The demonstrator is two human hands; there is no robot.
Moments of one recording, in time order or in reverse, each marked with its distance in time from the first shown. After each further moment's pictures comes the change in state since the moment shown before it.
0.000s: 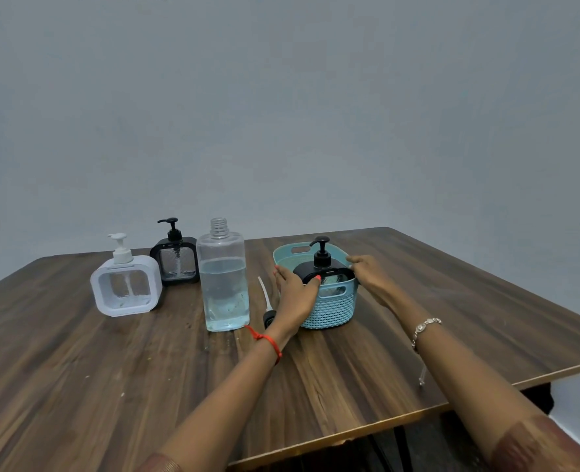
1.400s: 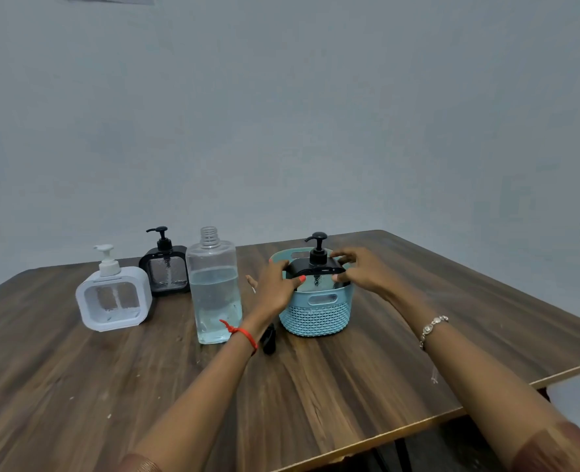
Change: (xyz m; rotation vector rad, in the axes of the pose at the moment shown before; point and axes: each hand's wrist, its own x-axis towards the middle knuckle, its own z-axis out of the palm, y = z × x) left_hand 0.021 0.007 -0.028 0.220 0.103 0.223; right_hand 0.010 -0.006 -0.018 -0.170 -0.081 -0.206
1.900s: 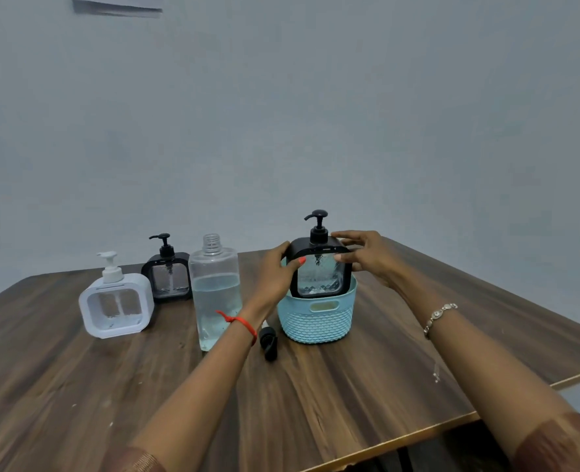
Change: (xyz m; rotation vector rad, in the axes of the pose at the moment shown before) left_hand 0.010 0.025 -0.018 -0.345 -0.044 0.152; right_hand 0.006 -0.021 -0.024 0.405 0.043 -0.028
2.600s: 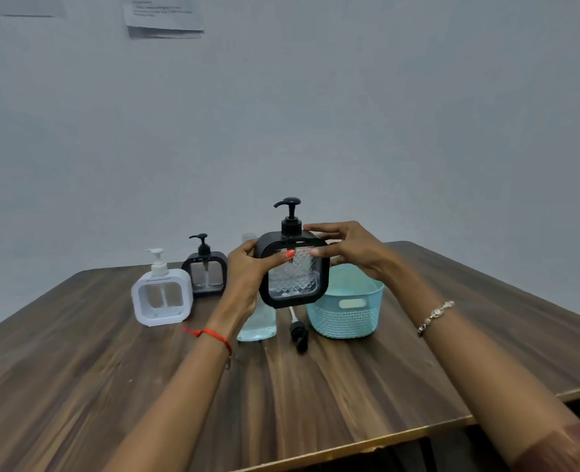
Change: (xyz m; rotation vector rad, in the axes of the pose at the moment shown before) left_hand -0.041 0.016 -0.083 -0.401 0.239 -0.097; right_hand -0.030 -0.064 0.064 0.017 -0.257 -0.140
